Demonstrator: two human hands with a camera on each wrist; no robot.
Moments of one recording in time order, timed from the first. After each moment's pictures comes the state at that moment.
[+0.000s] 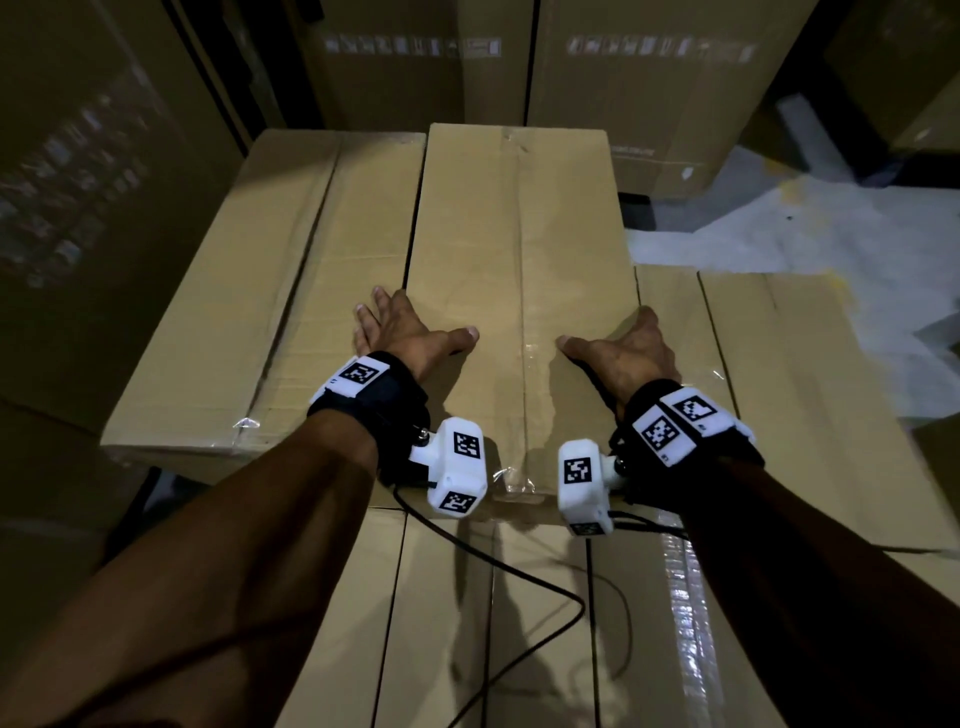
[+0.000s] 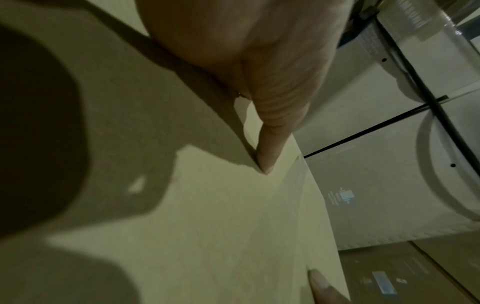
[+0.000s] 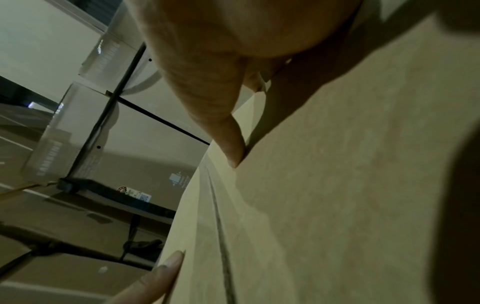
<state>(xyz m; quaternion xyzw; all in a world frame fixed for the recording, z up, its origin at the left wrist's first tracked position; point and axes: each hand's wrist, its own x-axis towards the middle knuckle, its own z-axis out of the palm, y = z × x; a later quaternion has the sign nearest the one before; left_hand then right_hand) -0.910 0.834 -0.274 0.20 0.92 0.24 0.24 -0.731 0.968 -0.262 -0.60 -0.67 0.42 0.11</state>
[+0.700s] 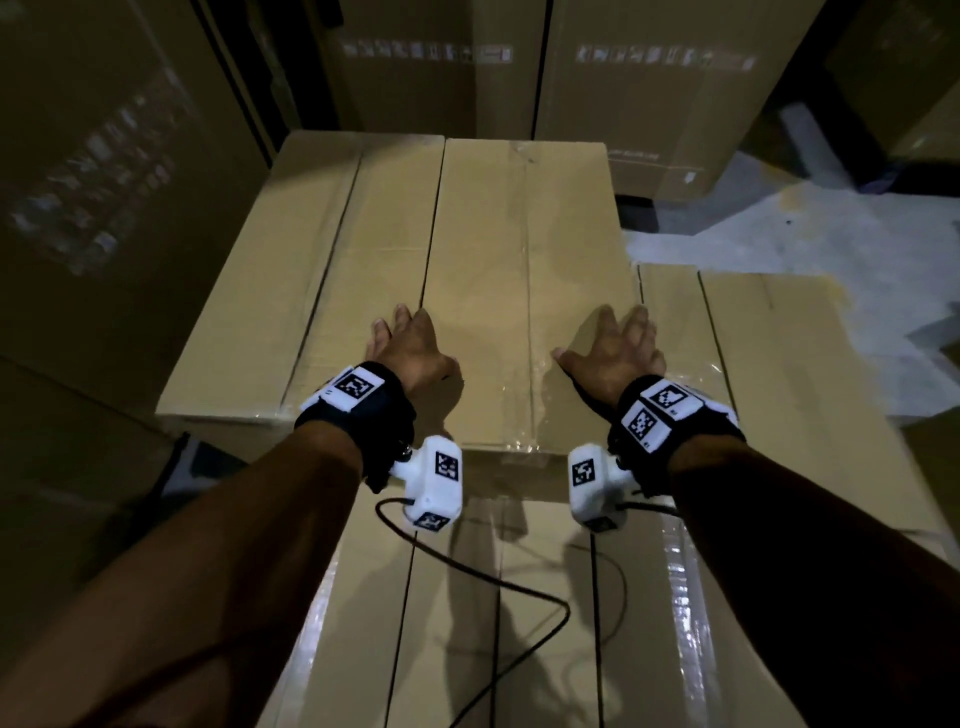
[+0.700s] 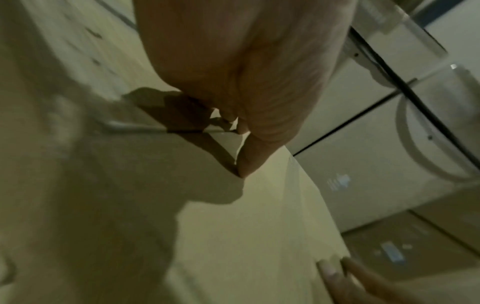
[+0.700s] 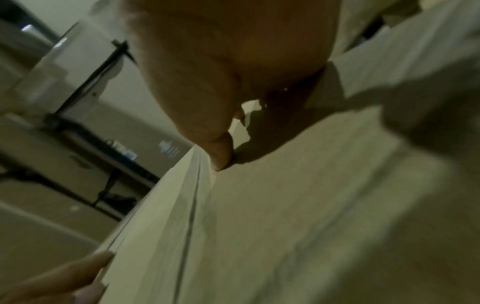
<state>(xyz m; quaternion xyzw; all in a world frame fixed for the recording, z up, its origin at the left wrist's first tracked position) -0.904 0.789 -0.258 0.30 0.90 0.14 0.27 -0.733 0.944 -0.265 -0.52 -0.82 0.25 -0.06</state>
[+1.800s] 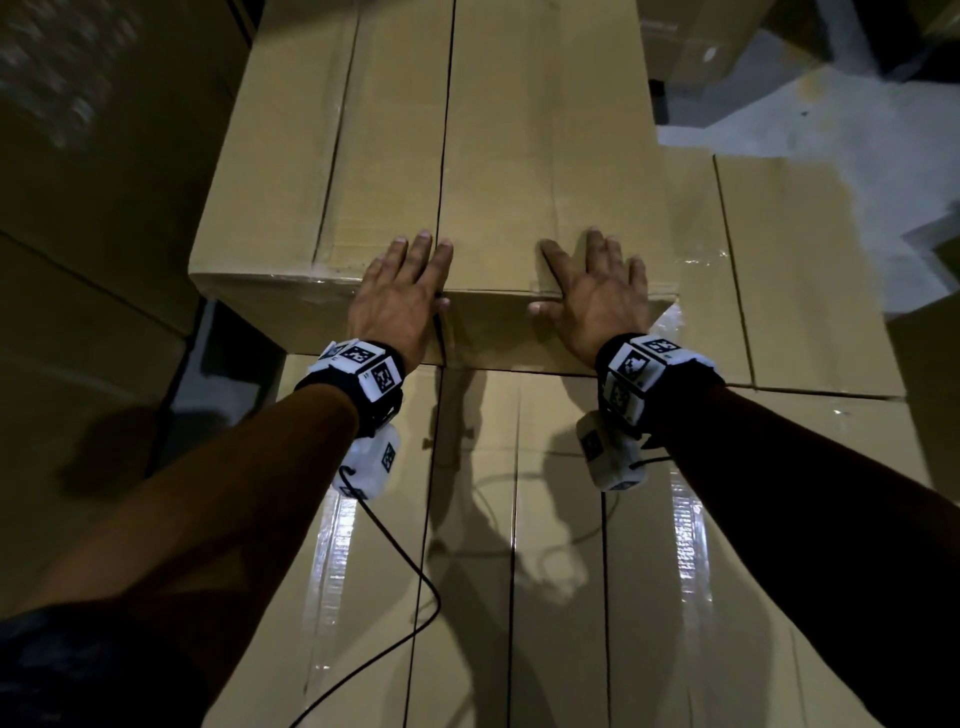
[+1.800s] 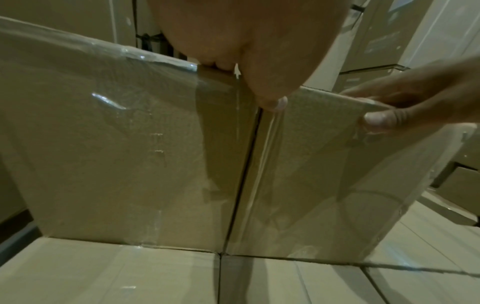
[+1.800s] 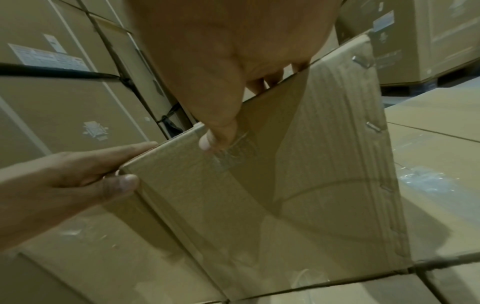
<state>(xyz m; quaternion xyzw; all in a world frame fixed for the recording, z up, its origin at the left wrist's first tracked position) -0.866 0.682 -0.296 0.48 0.87 -0.02 0.10 -0.704 0.837 -0.274 -0.37 -0.92 0.08 -0.11</state>
